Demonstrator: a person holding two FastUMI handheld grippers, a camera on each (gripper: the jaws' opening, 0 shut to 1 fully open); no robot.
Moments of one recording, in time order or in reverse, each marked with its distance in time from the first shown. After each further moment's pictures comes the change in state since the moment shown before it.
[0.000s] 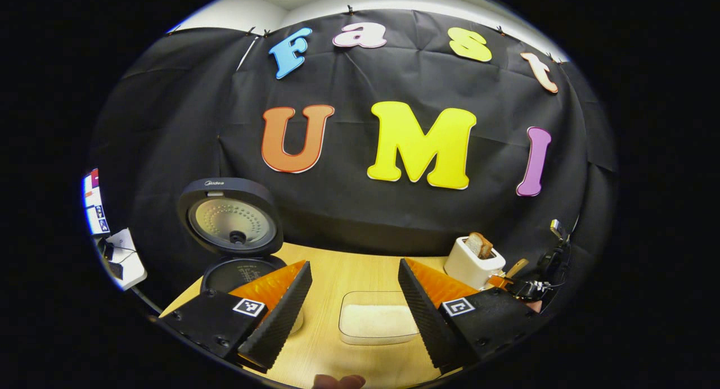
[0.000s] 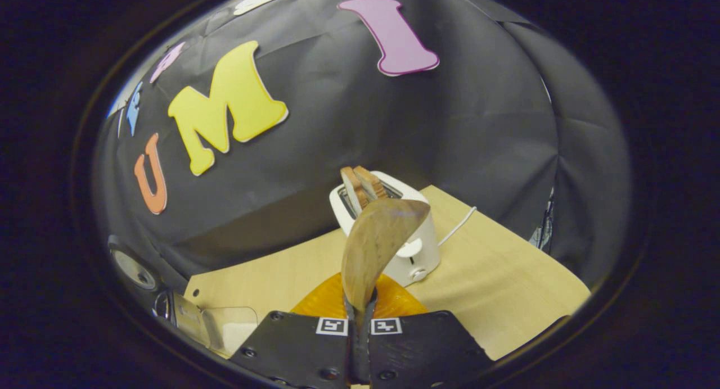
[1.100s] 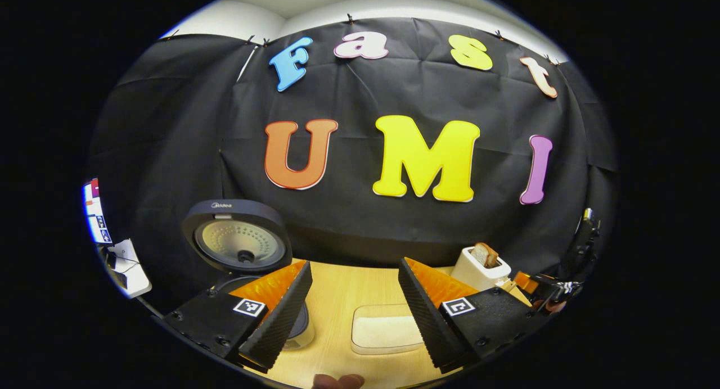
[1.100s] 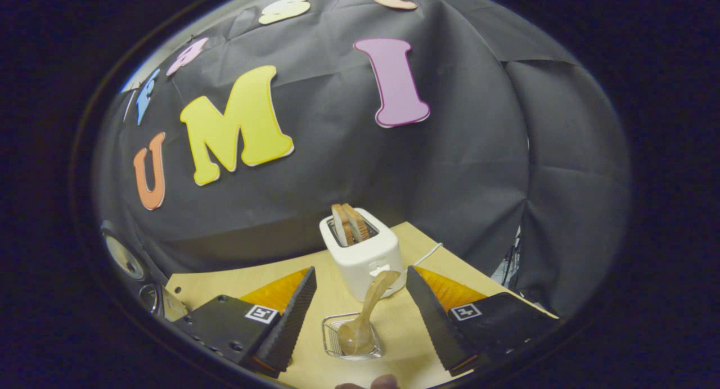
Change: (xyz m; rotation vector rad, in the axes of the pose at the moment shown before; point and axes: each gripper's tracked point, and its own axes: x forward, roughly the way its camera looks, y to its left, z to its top) left arm 0.005 0.025 0.047 0.018 -0.112 0.003; right arm -0.108 0.002 0.058 -0.077 -0.186 -0.083
